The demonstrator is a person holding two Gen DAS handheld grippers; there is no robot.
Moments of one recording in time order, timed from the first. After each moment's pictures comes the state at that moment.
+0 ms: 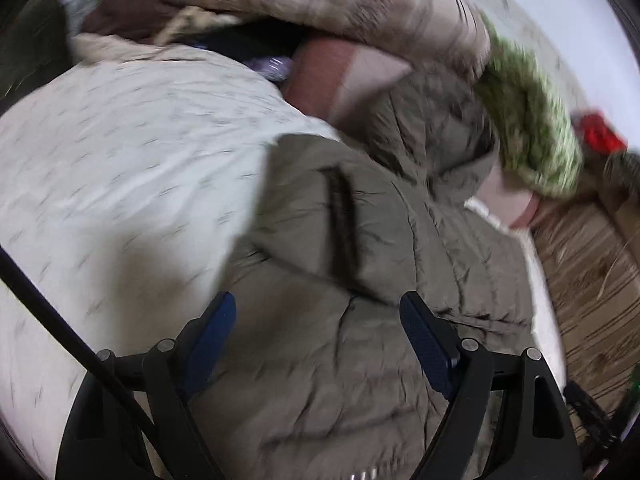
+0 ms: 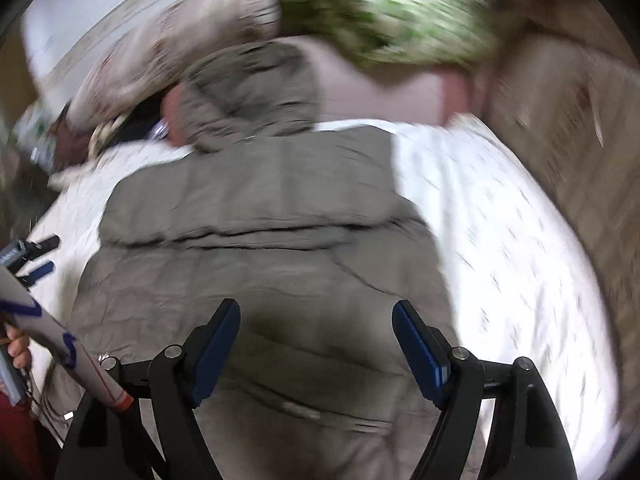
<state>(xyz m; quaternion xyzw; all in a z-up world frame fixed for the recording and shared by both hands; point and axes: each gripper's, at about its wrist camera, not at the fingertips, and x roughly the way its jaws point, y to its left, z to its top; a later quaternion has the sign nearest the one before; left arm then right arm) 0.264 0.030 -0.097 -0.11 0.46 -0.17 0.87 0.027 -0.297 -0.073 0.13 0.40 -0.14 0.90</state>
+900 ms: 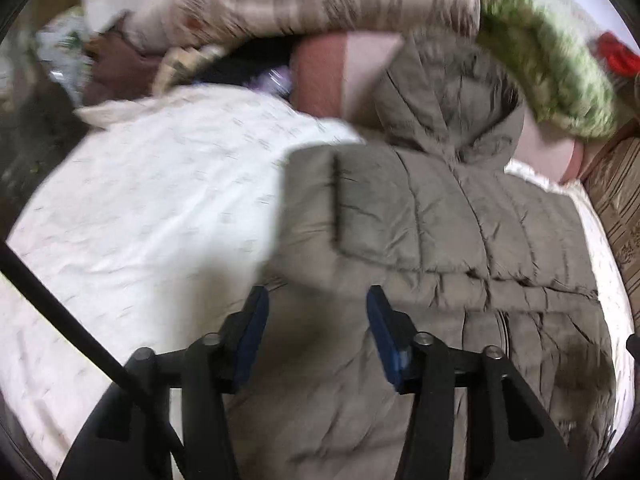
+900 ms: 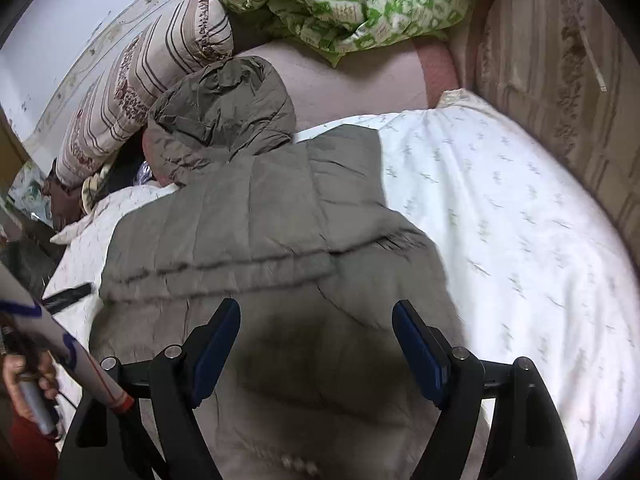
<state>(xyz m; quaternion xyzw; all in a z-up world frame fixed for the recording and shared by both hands) 0.247 0.012 -0.068 0.03 0.44 -0.09 0.89 0.054 -0.327 -0.079 0.20 0.38 -0.13 0.89</state>
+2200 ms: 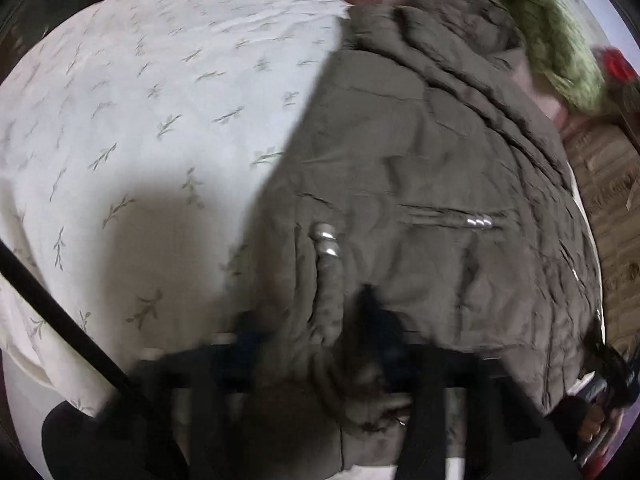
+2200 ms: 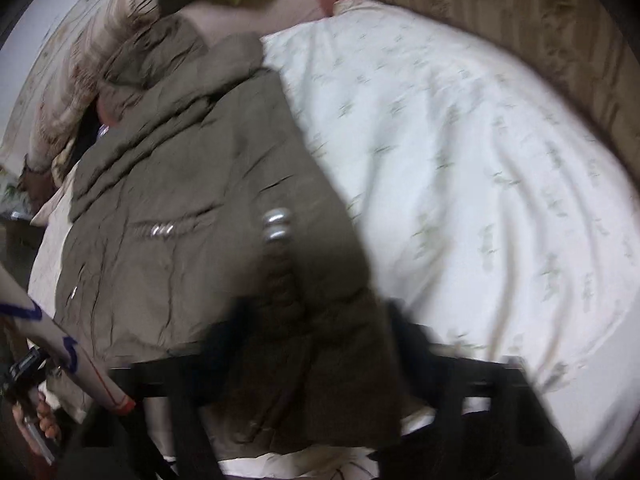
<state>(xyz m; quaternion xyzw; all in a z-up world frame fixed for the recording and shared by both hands) 0.089 0.124 -0.161 -0.06 0.56 -0.13 0.82 -0.119 -0.341 -0.152 0.28 0.46 -0.16 0.83</state>
